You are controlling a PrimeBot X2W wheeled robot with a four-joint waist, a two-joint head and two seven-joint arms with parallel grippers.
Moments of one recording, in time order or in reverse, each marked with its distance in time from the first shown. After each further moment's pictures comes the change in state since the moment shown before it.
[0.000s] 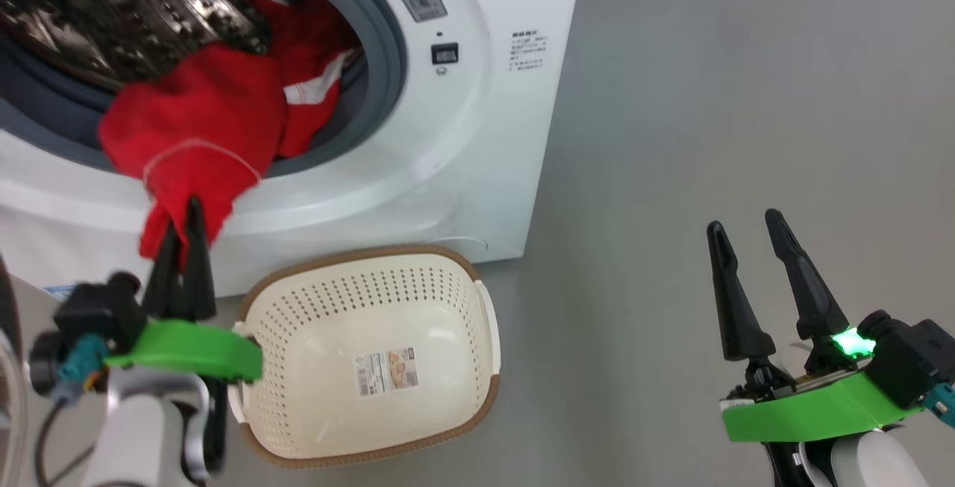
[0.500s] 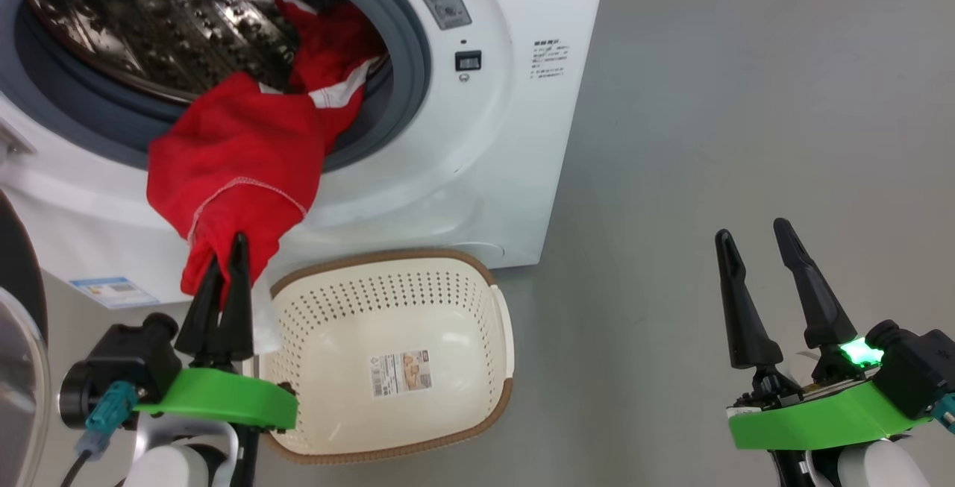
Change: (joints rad) left arm 0.160 -0.015 -0.050 -0.207 -0.001 0.012 0.074; right arm 0.030 0.000 -0.014 -0.013 -0.001 0.000 0.000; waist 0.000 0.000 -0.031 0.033
